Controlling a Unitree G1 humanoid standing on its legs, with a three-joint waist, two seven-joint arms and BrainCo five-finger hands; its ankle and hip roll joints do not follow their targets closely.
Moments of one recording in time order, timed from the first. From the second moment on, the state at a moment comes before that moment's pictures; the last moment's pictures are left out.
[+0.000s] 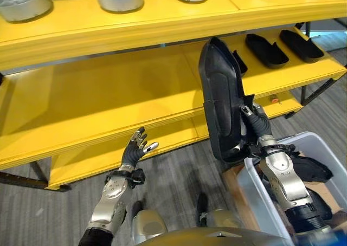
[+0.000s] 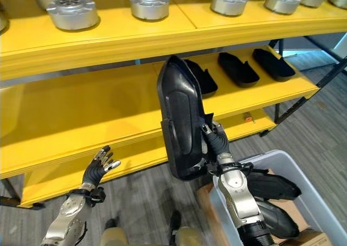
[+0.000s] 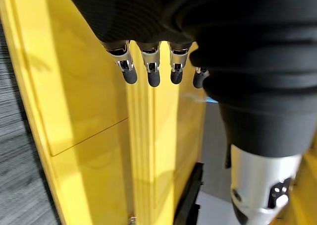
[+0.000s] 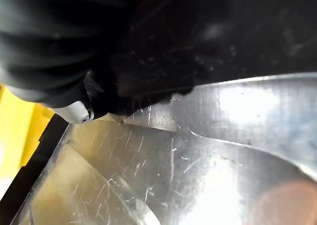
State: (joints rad) left arm 0.13 0.30 -0.14 0.11 -0.46 -0.07 0.04; right arm -0.03 -0.36 0.16 -0.05 0.25 -0.07 -0.13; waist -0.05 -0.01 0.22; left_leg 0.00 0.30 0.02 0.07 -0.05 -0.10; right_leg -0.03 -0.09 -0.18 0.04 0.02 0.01
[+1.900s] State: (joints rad) left arm -0.08 0.50 -0.32 0.01 -0.62 -0.12 0.09; right arm -1.38 -0.69 0.41 1.09 0.29 -0.01 -0.39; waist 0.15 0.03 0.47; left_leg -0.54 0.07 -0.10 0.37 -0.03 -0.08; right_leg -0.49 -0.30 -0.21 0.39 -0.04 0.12
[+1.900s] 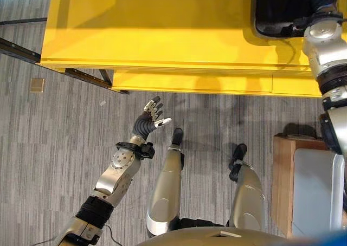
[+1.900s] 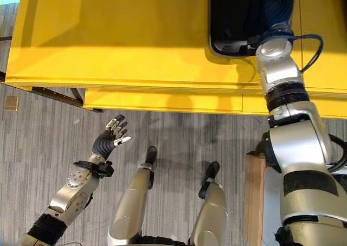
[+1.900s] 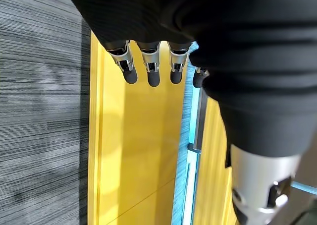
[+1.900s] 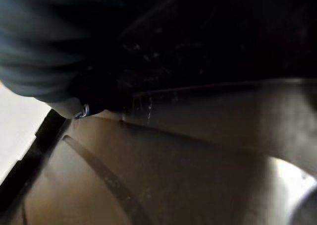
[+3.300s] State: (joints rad) left arm -0.11 0.53 -0.36 0.01 -0.62 -0.14 0.10; right arm -1.57 -0.76 0.51 1.41 0.38 0.02 -0.32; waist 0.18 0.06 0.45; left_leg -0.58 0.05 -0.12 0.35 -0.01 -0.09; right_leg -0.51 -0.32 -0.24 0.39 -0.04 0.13
